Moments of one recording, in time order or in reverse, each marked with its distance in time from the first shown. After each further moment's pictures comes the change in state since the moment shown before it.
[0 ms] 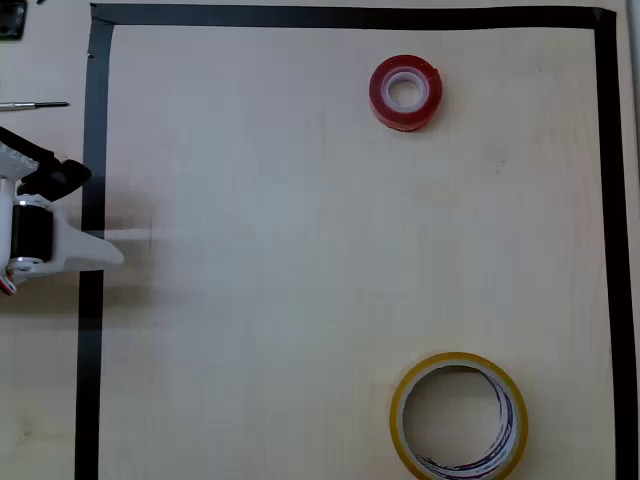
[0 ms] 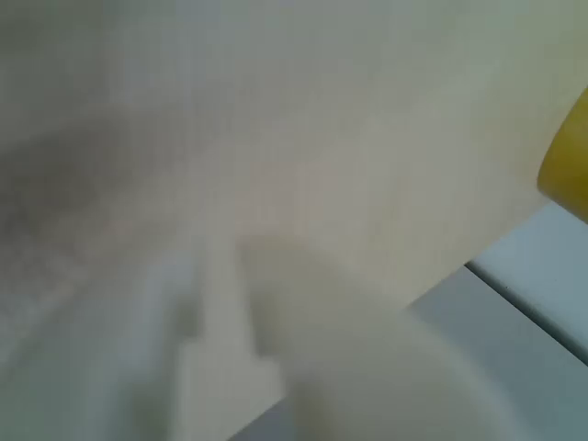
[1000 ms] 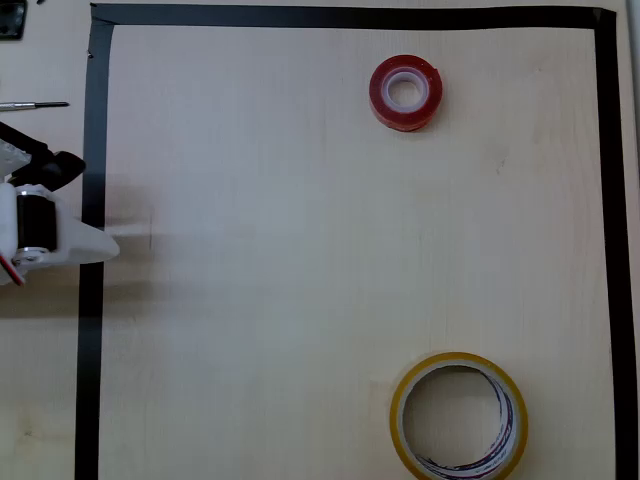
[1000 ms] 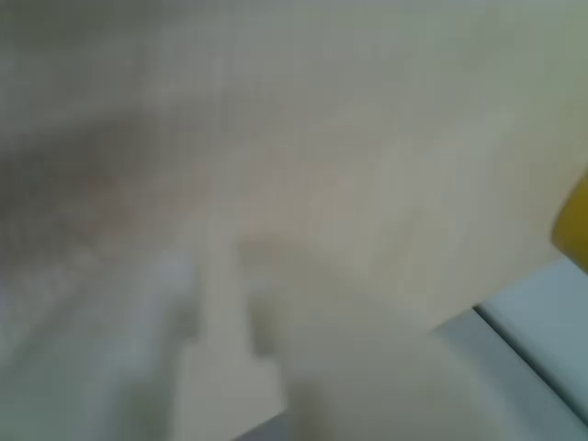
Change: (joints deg) arm -2.8 -19.6 -10.3 -2.0 -1.8
